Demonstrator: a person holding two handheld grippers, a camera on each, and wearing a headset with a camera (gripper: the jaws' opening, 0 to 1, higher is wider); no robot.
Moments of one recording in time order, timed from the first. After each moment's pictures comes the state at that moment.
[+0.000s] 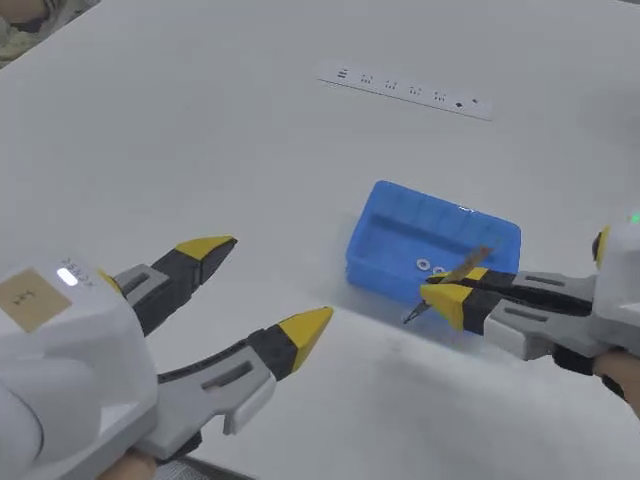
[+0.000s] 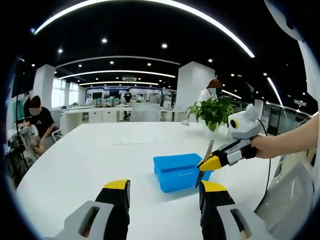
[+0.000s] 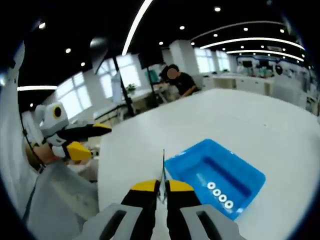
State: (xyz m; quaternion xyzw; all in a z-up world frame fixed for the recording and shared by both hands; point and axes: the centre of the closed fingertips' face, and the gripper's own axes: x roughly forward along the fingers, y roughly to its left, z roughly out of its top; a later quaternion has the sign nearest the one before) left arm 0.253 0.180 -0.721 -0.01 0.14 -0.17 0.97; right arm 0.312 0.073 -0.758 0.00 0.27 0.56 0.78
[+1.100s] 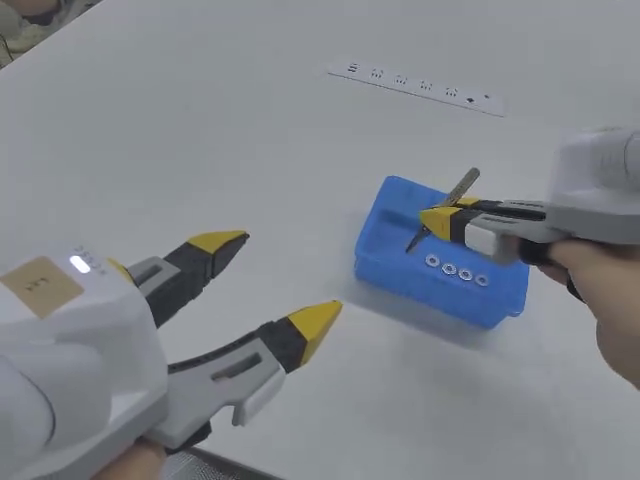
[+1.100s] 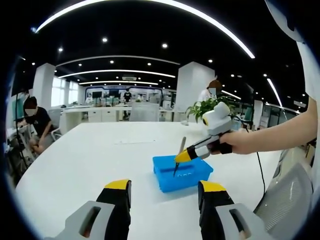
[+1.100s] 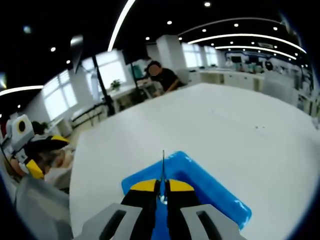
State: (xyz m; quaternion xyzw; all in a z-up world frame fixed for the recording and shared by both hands) left arm 0.254 0.179 -0.721 -0.02 0.14 -0.18 0.97; right arm 0.390 0.097 -0.788 -0.06 0.29 0.51 0.81
